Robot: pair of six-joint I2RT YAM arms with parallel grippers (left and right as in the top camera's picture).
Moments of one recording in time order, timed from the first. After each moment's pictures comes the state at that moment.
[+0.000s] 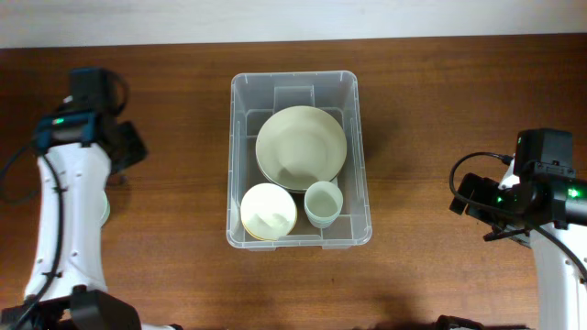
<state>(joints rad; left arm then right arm) 0.18 1.60 1.51 -1.13 -0.23 -0.34 -0.24 1.19 1.22 -1.33 0.03 0.28</state>
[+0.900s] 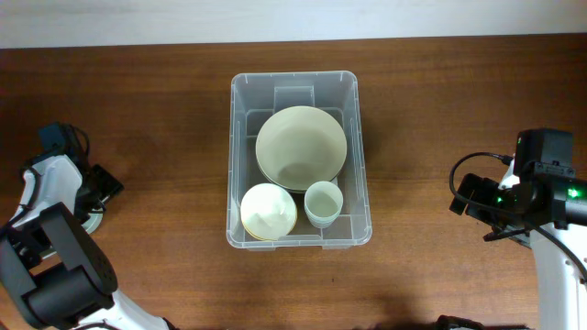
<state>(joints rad) 0.47 1.89 1.26 -0.78 -0.18 -0.36 -0.24 1.19 1.22 -1.34 0.03 0.28</state>
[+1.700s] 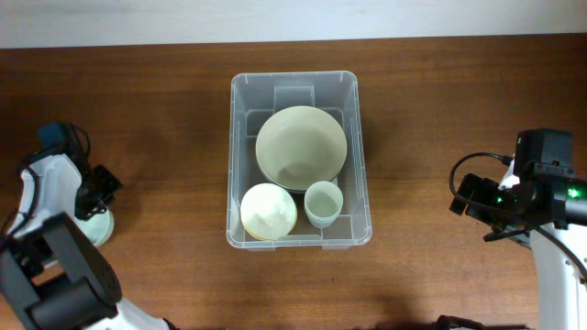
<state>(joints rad) 0.45 1.83 1.28 -0.89 -0.13 -0.33 -0.24 1.19 1.22 -1.34 0.03 0.28</state>
